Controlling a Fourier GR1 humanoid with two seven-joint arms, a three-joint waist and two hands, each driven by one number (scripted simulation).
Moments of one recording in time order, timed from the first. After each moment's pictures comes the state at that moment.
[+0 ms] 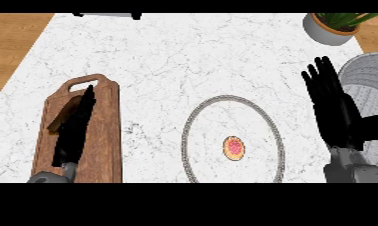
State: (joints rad) left arm -0.05 0.41 -0.32 -1.33 0.21 0.40 -0.09; right arm -0.08 -0.22 0.01 -1.62 -0.38 -0.16 0.07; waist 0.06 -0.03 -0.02
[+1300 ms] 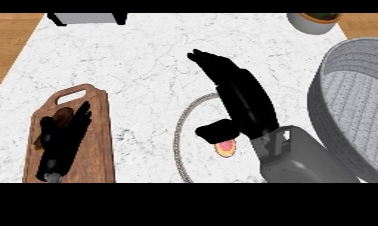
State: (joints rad) left arm 0.03 0.44 -0.27 -1.36 0.37 0.24 0.12; right arm -0.56 -0.29 0.61 -1.69 0.49 -0.10 0.52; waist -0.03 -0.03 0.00
